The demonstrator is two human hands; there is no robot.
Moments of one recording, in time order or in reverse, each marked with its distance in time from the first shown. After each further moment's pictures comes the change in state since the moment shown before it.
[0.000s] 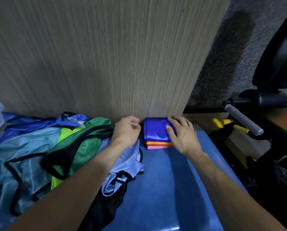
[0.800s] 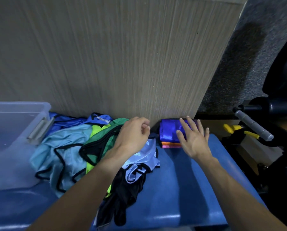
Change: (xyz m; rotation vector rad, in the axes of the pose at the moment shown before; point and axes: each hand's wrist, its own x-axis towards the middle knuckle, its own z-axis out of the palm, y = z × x) left_hand -0.066 0.027 -0.082 0.168 0.001 0.262; right_hand -0.036 -0.043 -0.021 -0.059 -0.029 0.040
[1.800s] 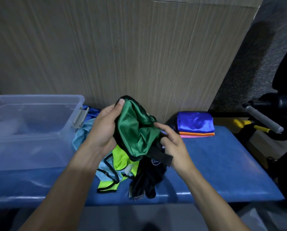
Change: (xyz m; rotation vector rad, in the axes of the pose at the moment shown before) left_hand -0.092 -0.002 -0.141 -1.287 0.049 -0.312; right_hand -0.124 -0.172 -0.008 1.182 -0.165 -0.013
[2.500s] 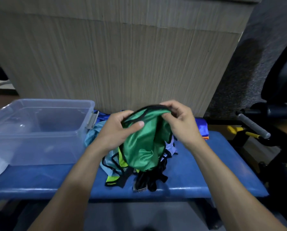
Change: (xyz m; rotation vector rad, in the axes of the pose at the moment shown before) left_hand -0.027 0.018 -0.022 0.701 -0.206 0.252; right_hand 0.009 -0.100 0.000 -0.168 -0.039 -0.431
